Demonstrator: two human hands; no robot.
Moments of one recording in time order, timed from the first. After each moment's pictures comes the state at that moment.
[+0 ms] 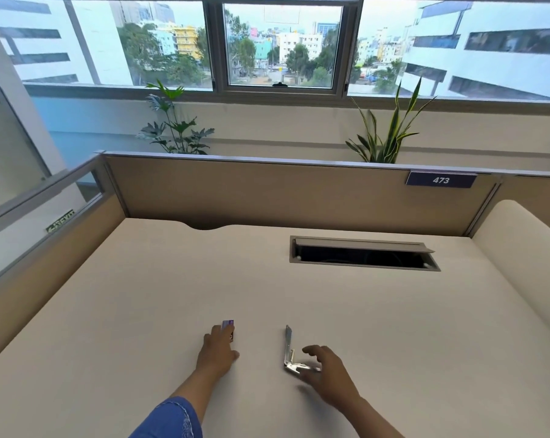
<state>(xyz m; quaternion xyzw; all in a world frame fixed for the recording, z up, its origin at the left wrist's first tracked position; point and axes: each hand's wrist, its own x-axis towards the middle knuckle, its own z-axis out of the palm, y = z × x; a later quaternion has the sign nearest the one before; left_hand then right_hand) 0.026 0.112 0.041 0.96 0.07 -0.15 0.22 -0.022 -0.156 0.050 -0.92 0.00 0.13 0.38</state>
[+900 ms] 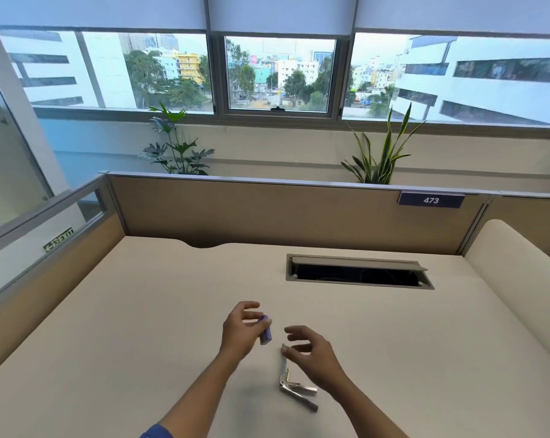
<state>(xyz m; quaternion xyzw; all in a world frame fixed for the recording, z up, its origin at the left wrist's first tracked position) 0.033 0.050 0.145 0.76 0.11 0.01 0.64 -0.002 -0.134 0.133 -0.82 -0.02 0.08 0.57</state>
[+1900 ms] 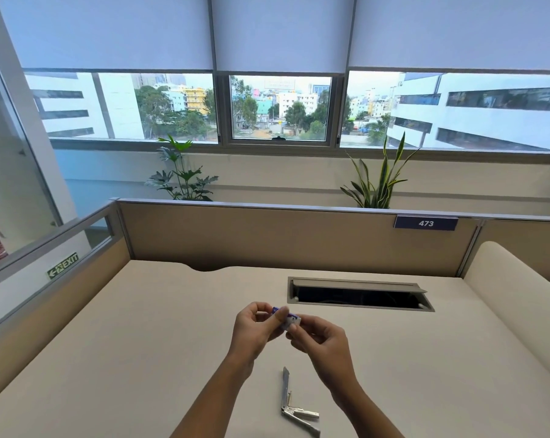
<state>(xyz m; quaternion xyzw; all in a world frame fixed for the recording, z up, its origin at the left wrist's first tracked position) 0.005 0.022 0.238 0.66 0.06 0.01 0.75 -0.022 -0.124 0.223 -0.68 -0.06 -0.06 0.73</state>
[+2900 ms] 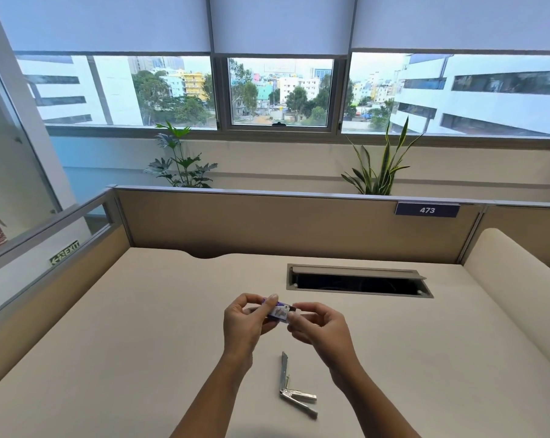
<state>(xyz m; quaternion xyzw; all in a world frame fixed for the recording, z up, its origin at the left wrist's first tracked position) -0.007 0.018 0.232 0.63 0.15 0.08 0.76 -0.024 -0.128 0.235 -0.67 0.02 0.01 0.74</state>
